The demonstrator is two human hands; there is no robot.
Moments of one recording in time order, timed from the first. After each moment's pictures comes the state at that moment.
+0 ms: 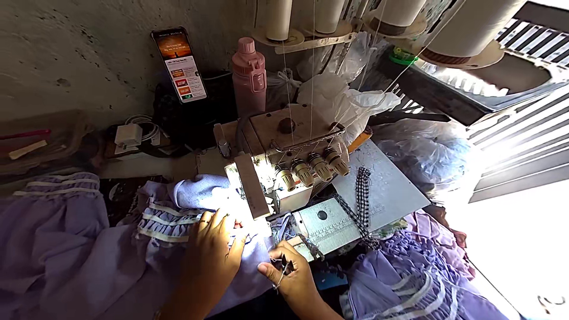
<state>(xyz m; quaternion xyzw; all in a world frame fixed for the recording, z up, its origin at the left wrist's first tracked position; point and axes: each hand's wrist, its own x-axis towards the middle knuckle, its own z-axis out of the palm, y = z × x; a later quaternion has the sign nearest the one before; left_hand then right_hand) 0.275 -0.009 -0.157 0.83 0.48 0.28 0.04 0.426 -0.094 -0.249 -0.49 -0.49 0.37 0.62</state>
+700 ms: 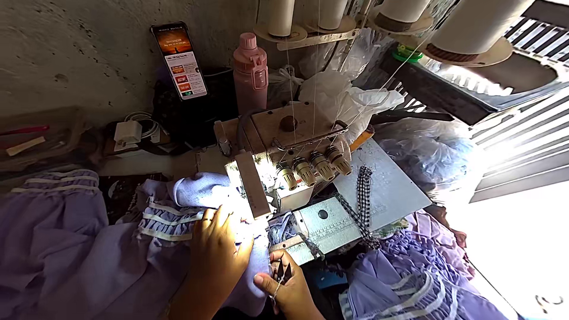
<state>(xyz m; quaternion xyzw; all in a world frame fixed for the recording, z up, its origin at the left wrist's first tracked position) 0.287 -0.010 -0.160 0.82 0.49 0.29 -0.02 0.413 -0.113 -0.235 -0.47 -0.30 0.59 0.58</state>
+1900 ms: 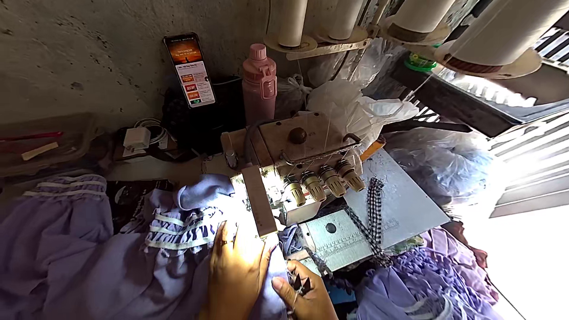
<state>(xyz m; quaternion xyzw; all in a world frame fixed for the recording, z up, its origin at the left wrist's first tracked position) 0.303 -0.020 -0.185 0.83 0.46 0.28 -0.12 0.441 -0.105 -0.213 -0.49 -0.41 0.53 0.56</state>
